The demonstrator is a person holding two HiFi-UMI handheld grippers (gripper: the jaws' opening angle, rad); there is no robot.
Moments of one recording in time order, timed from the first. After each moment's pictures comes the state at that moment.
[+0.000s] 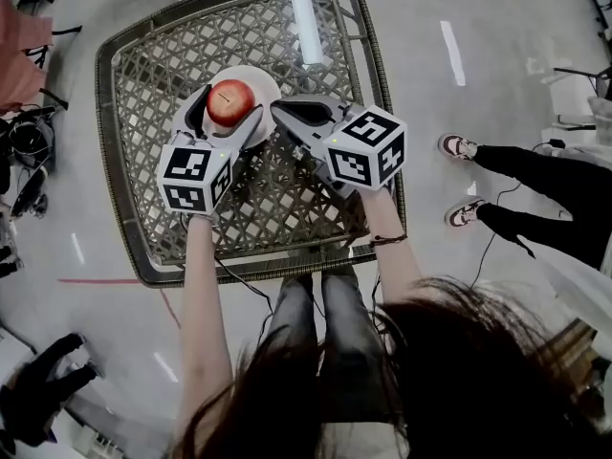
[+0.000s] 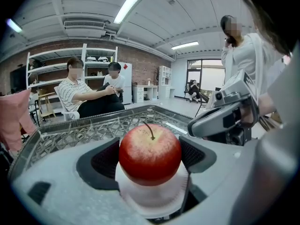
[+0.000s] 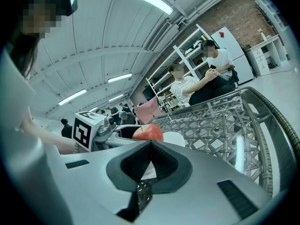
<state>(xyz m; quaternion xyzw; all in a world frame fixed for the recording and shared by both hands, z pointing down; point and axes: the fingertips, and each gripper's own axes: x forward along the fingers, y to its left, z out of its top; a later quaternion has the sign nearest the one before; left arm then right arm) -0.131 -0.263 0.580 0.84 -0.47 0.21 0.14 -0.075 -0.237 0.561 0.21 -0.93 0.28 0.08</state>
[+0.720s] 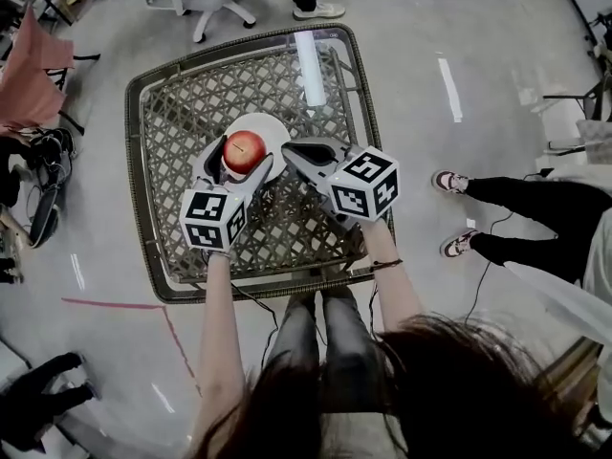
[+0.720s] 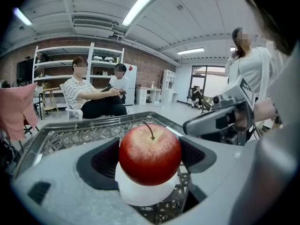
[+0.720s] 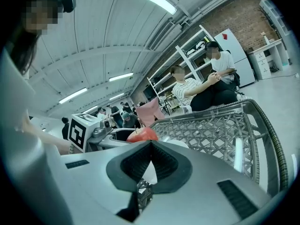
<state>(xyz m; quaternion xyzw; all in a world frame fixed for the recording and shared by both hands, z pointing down) -0.133 -0.241 0.542 0.84 -0.49 0.18 0.17 -0.073 -0.231 0.522 0.21 -0.93 0.28 0.09</state>
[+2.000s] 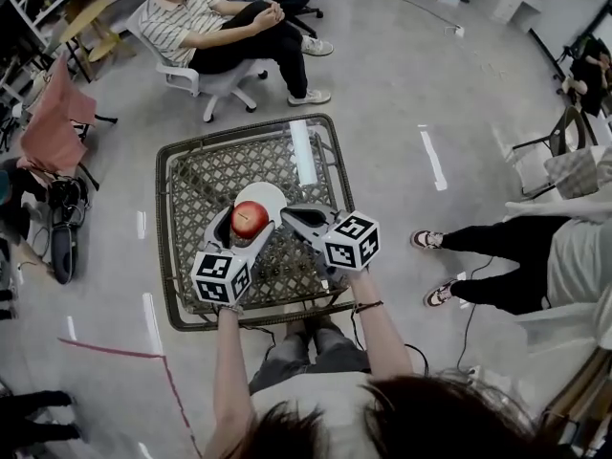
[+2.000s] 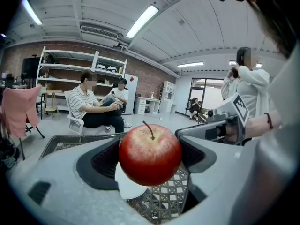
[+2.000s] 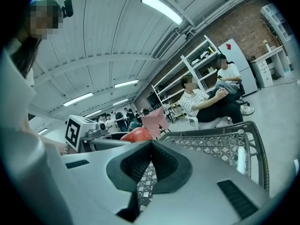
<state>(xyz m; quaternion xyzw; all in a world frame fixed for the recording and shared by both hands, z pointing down) -0.124 -0.198 0.453 0.84 -0.50 0.11 0.16 -0.065 -0.199 0.448 0.21 -0.95 0.24 0.05</state>
